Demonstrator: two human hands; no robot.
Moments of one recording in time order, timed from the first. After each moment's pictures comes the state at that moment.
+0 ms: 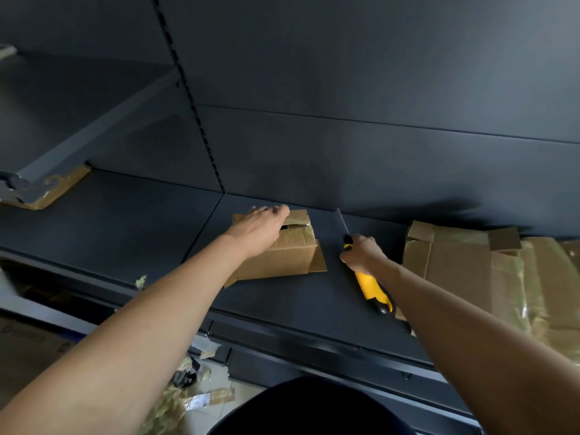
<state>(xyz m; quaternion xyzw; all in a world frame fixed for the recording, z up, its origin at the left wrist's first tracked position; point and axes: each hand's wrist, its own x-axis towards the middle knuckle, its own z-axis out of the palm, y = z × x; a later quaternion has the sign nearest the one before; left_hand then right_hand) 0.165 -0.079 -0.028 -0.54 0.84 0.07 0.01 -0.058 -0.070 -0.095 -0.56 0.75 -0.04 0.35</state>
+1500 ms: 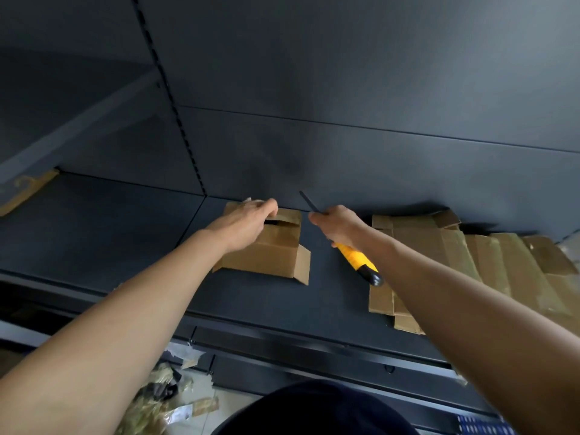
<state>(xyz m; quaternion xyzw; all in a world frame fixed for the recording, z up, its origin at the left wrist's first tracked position) 0.179 -0.089 -0.024 -0.51 0.85 0.14 -0.04 -0.030 -0.076 -0.013 -0.55 0.72 -0.15 0.40</state>
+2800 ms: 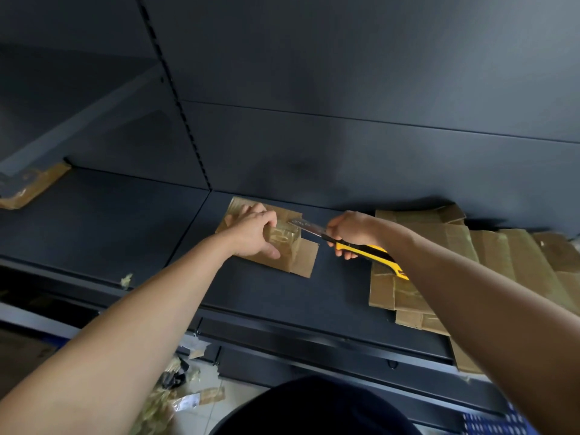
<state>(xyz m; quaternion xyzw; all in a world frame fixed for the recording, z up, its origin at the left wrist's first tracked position) 0.168 -0.076 -0.034 -0.58 0.79 0.22 0.02 -0.056 -0.068 -0.011 -0.59 0.66 0.01 0.46</state>
